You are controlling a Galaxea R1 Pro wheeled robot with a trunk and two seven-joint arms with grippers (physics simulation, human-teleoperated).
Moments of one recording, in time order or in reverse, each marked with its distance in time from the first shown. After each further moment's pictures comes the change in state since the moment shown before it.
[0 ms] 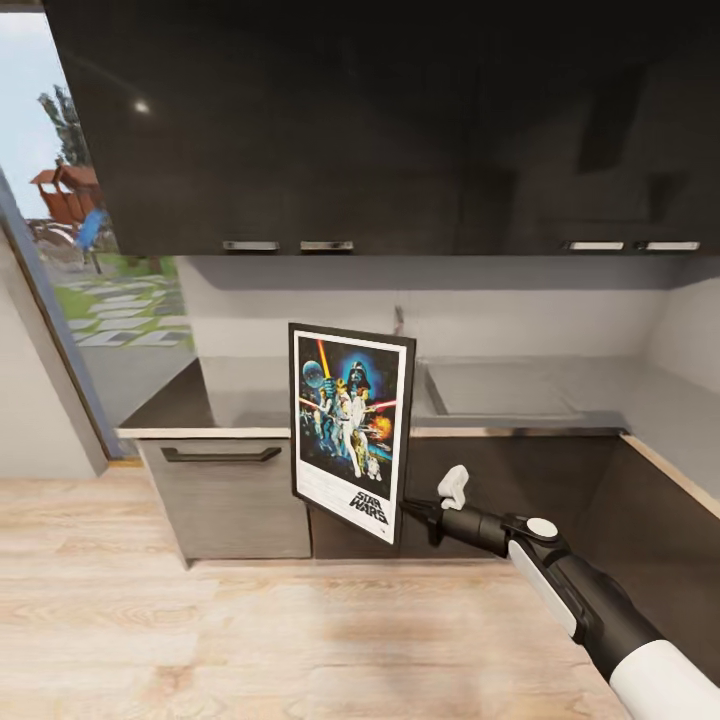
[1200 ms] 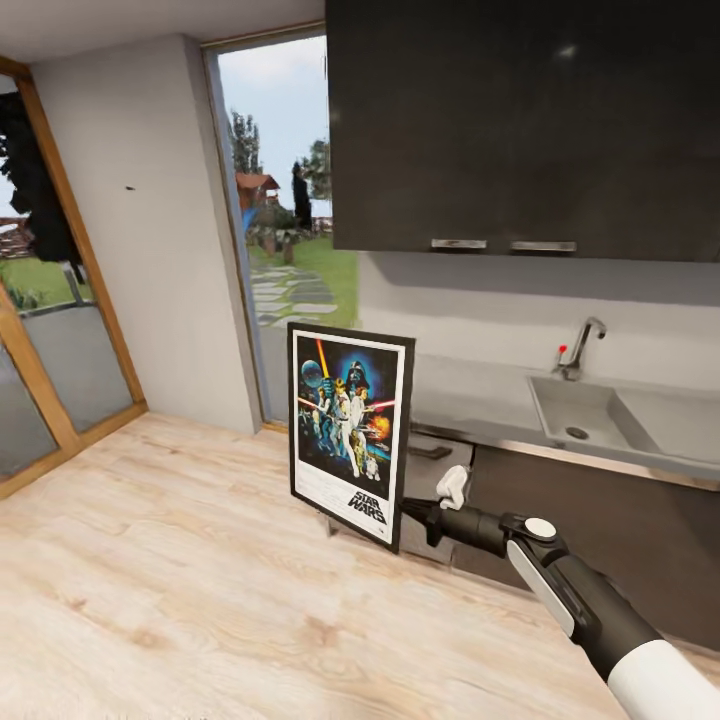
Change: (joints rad) left arm 0.000 0.001 0.004 0.023 -0.001 -0.001 0.000; right arm 0.000 0.006 0.000 0.001 0.001 0.000 -0.001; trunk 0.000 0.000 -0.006
